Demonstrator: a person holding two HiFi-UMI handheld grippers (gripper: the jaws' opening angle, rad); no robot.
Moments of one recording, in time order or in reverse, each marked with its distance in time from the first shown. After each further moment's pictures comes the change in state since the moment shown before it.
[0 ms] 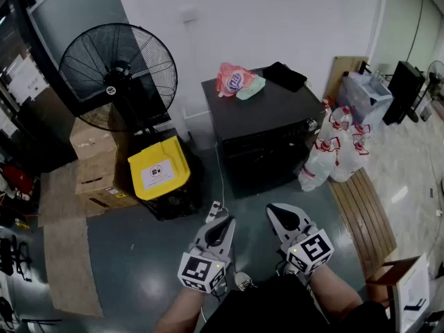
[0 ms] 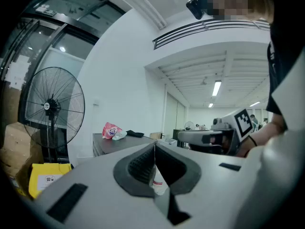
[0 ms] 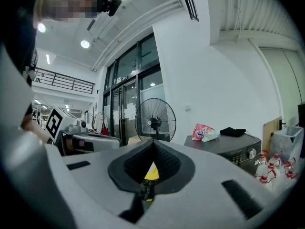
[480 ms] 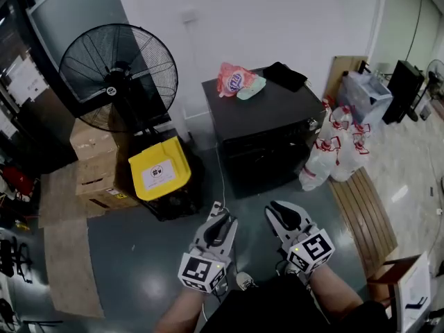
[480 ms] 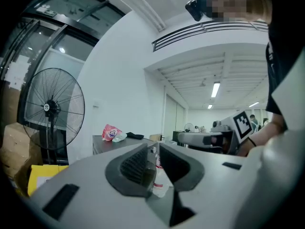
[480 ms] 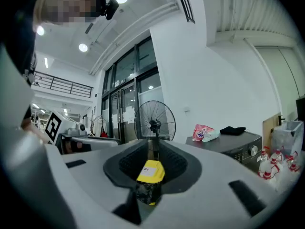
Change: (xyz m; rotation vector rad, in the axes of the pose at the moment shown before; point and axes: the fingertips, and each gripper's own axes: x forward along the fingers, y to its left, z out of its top) left arm -0.003 0.005 0.004 0.004 -0.032 -0.012; right arm 0.003 0.001 -0.001 0.046 -0.030 -0.013
